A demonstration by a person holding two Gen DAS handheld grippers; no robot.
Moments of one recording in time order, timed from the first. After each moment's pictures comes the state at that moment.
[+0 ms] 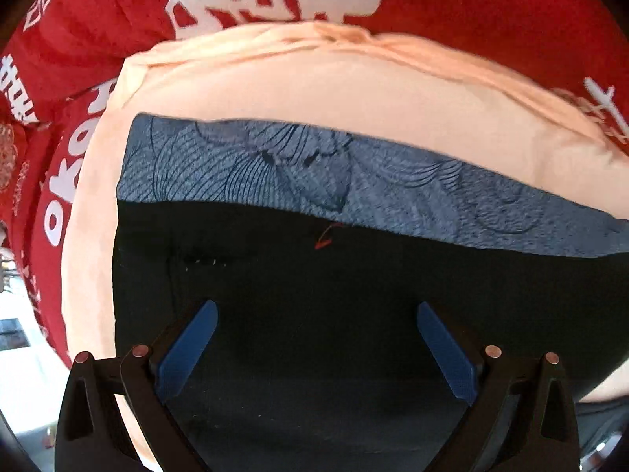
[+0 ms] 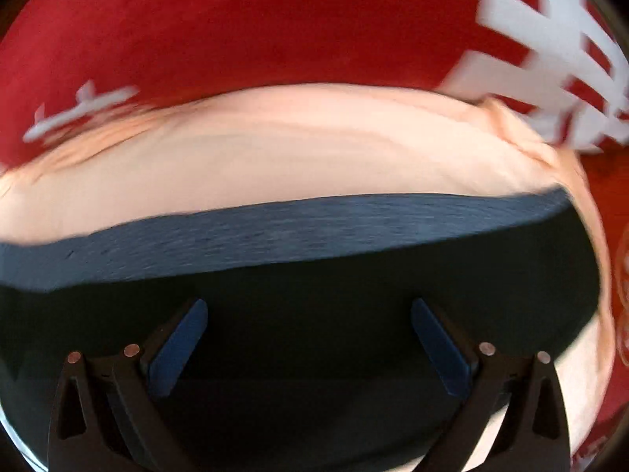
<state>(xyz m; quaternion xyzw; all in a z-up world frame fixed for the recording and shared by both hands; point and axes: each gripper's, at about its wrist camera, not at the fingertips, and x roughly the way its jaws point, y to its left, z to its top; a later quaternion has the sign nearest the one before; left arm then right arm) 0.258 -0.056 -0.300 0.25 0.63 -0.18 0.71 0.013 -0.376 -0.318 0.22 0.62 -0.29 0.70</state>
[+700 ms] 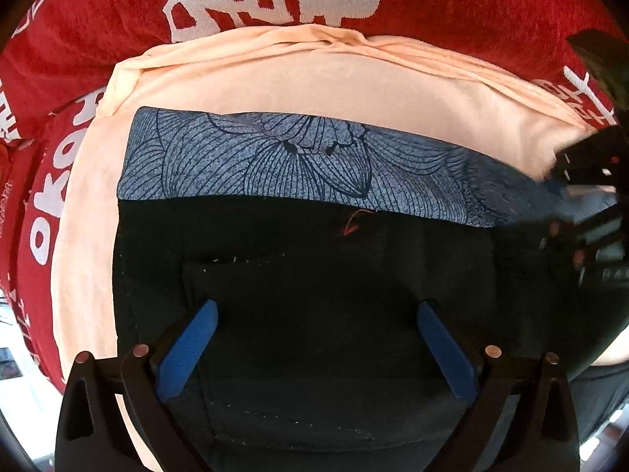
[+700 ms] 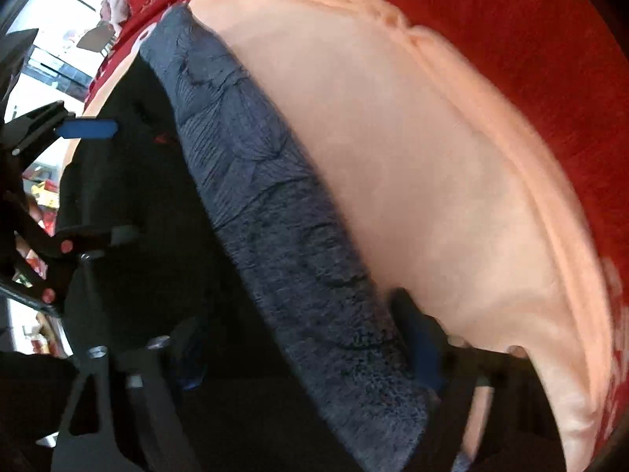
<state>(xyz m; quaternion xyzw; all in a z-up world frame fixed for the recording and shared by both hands) 0.279 -0.011 -0.308 0.24 0.62 -0.23 0.71 0.239 -0.139 -0.353 0.03 0.67 0.27 0.69</state>
